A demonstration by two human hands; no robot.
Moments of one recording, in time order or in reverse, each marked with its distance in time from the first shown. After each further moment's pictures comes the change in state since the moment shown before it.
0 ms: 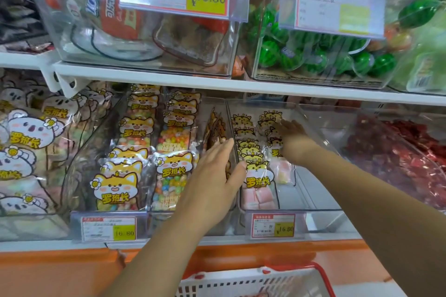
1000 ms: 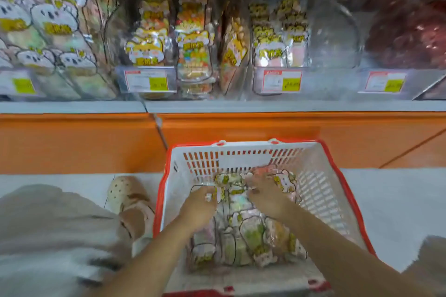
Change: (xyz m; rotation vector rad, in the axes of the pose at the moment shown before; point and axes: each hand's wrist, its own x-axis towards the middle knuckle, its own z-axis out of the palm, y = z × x) left_hand -0.236 -0.129 0.117 -0.112 -0.413 -0.685; right_hand -0.296 -0.098 0.211 0.737 -0.527 0.045
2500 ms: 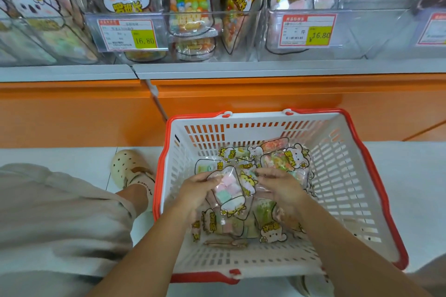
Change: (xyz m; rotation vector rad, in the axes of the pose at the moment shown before) left_hand 0.017 -0.040 0.018 -0.722 0.028 -0.238; right_hand 0.023 0.066 0.045 1.038 -0.036 0.318
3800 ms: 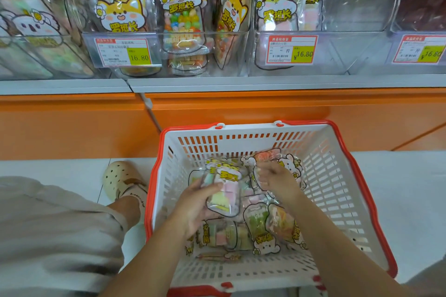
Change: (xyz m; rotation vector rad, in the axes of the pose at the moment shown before) left_hand 0.002 -0.002 0.011 -0.298 -0.206 -0.009; right_hand -0.005 -0.035 -0.001 -0.301 0.138 -0.172
